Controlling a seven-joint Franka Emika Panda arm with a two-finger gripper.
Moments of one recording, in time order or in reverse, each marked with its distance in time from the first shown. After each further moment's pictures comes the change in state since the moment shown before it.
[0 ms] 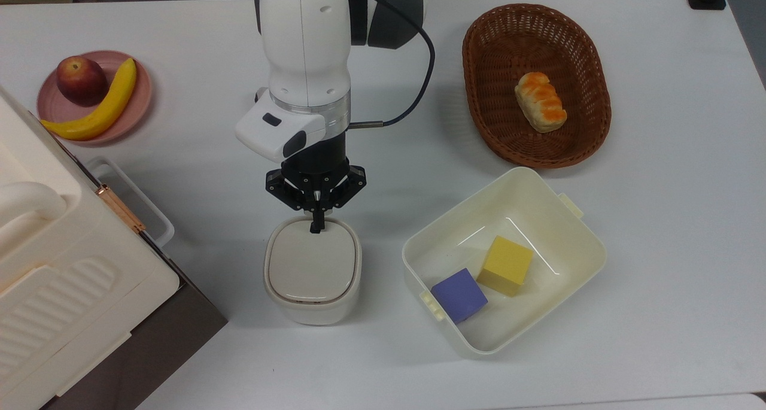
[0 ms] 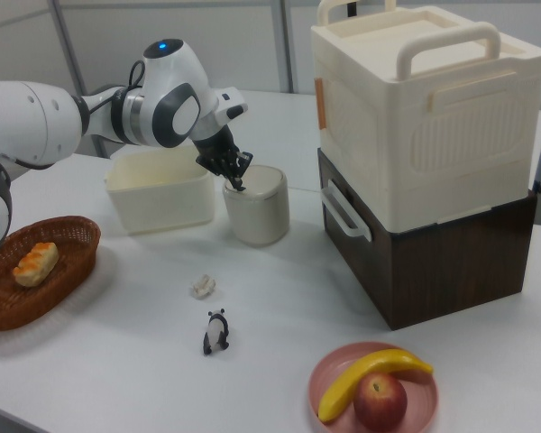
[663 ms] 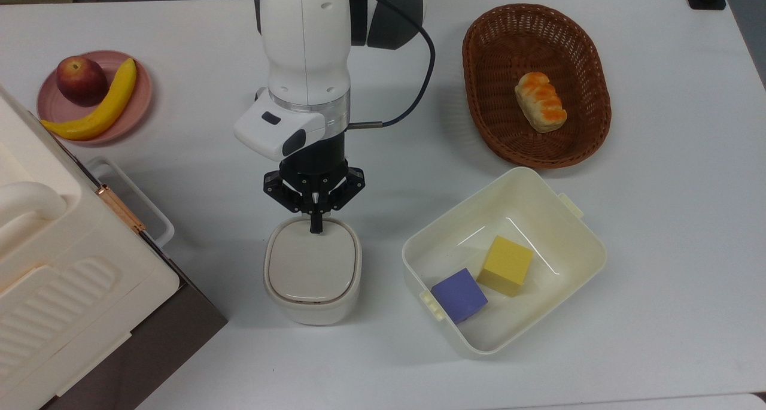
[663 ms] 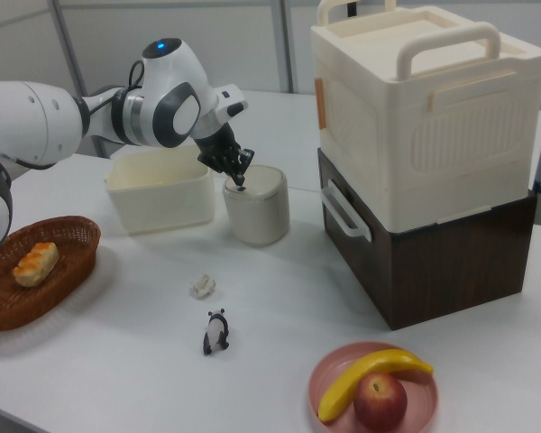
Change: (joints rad) arm -0.001 0.003 0.000 0.002 -0.017 0.029 0.000
